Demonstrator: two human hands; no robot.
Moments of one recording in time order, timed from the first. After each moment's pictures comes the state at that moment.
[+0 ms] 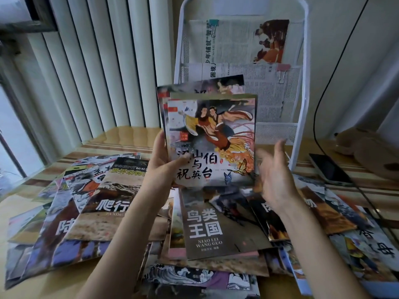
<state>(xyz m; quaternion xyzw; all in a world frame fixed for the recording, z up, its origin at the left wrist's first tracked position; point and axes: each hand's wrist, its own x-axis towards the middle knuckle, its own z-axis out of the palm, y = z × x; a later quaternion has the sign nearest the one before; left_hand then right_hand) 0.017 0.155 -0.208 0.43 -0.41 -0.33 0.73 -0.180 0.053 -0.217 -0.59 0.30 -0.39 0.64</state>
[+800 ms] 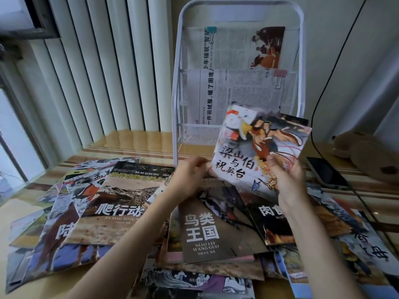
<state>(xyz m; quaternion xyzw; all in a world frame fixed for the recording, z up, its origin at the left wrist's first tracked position) 0.014 0.093 -0.239 0.67 -0.57 -0.14 0.45 -0.199 0.030 -0.227 -0.50 0.35 -0.61 0.51</state>
